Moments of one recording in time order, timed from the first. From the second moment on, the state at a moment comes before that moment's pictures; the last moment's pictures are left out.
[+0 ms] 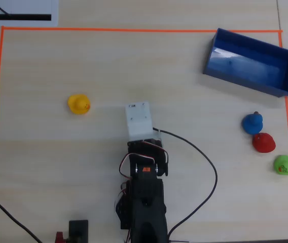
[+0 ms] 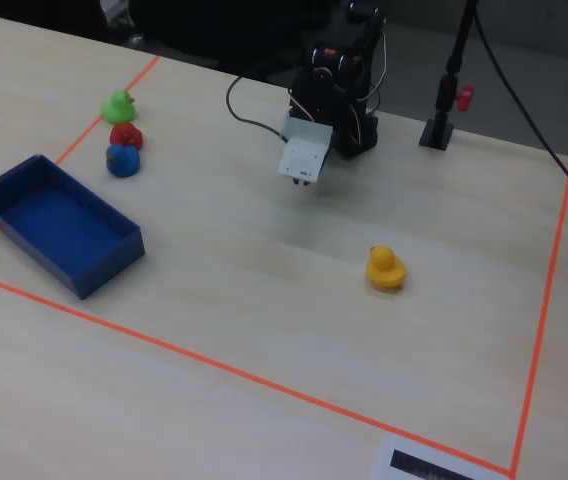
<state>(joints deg) 5.8 167.8 161.5 64.9 -97.5</state>
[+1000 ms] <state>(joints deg) 74.4 93.7 58.4 60.6 -75.1</state>
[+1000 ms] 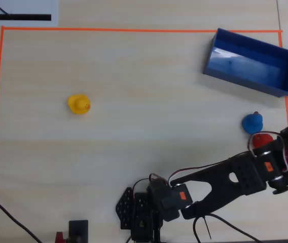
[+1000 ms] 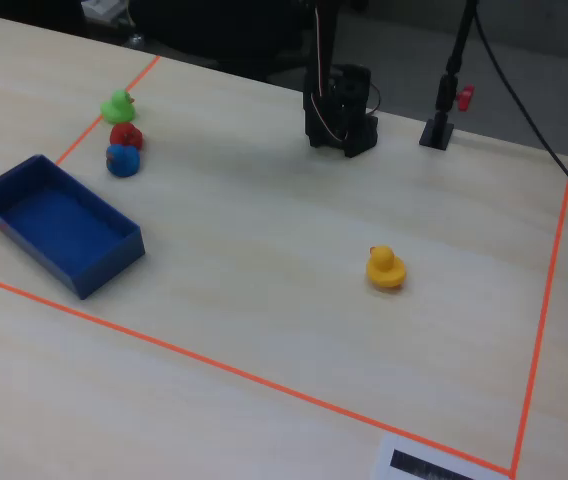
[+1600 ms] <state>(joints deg) 88.1 64.2 51.4 67.3 -84.2</state>
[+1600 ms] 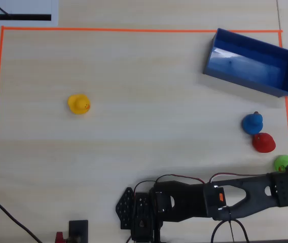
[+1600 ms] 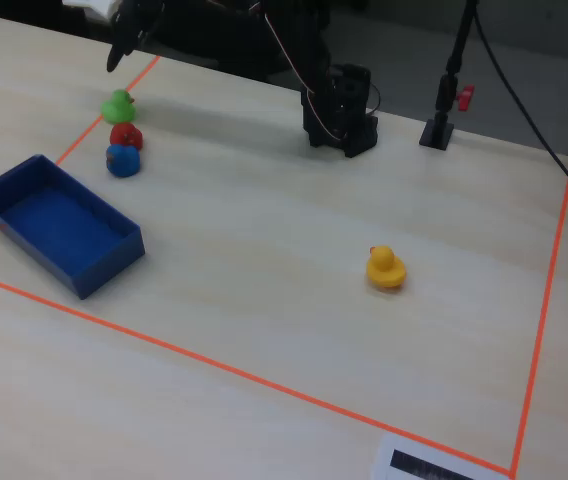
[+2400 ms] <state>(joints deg) 84.3 46.7 38.7 67.3 -89.2</state>
